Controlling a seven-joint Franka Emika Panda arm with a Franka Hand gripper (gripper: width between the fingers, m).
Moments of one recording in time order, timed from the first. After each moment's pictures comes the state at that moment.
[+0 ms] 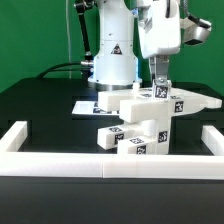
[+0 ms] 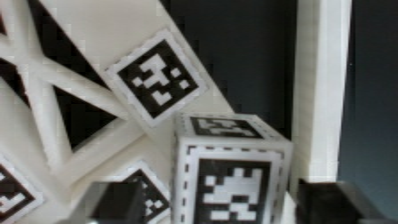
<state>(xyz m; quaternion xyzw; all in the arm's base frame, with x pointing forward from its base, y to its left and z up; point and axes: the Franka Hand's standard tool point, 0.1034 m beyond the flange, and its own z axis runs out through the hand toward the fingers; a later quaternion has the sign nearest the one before) 0.567 0.039 0.123 -0.71 0.70 -0.04 0.08</state>
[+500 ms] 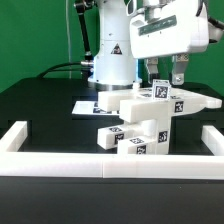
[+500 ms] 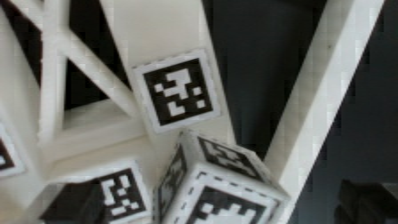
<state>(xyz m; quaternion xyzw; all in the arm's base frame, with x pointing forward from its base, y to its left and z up) 0.568 0.048 0.124 -0.82 0.56 -0.06 0.08</state>
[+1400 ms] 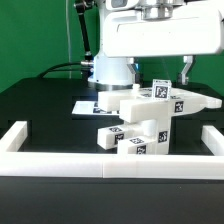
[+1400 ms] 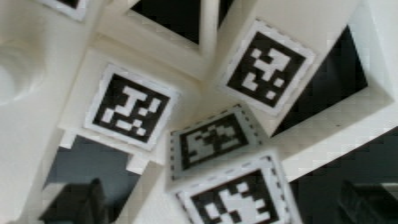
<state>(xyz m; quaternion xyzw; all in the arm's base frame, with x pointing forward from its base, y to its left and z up) 0.569 0.041 0.123 -0.96 0.25 -0.08 0.04</state>
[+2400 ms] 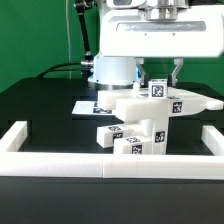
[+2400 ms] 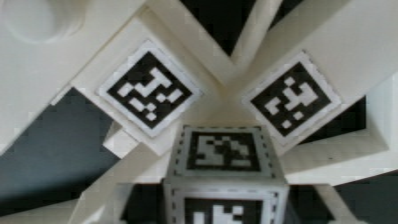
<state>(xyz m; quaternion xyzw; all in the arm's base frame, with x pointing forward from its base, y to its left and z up) 0.568 0.038 0.121 -0.99 0.13 -0.08 0.01</state>
